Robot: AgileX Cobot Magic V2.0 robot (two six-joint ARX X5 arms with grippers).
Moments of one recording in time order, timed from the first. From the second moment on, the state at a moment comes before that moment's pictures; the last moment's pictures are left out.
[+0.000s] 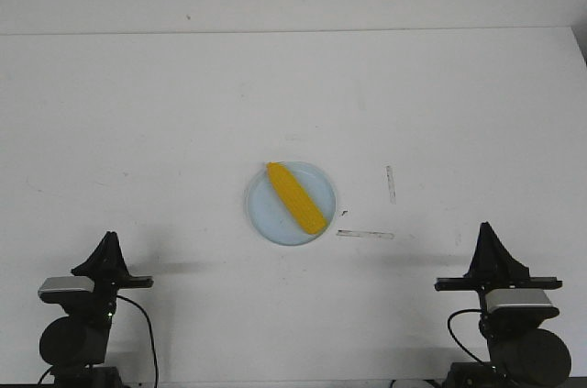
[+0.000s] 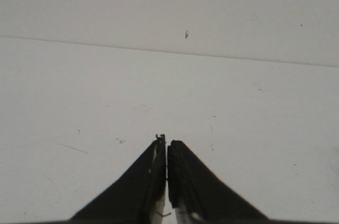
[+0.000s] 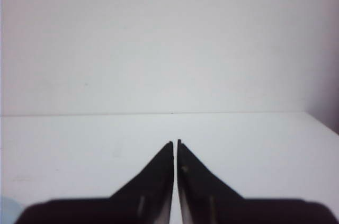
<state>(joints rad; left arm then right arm) 0.01 0.01 0.03 0.12 0.00 -0.10 -0.02 0.01 0.30 -0.18 -0.03 0.03</state>
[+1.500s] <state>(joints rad) 0.01 0.01 0.03 0.12 0.00 -0.10 -0.01 0.00 0.01 0.08 -0.05 0.03</state>
